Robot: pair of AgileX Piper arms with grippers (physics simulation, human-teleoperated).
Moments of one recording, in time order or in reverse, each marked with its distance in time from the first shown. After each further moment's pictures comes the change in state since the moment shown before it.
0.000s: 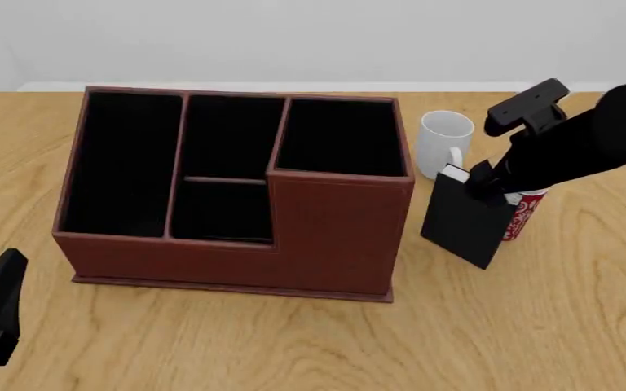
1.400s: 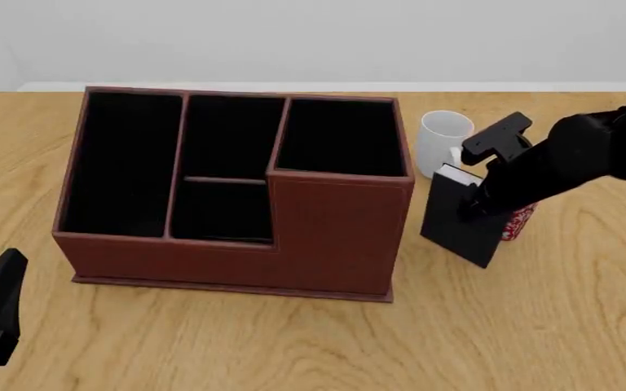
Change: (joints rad) left arm 0.000 0.000 0.000 0.000 0.000; right arm 0.004 0.158 0.013 -0.071 -0.019
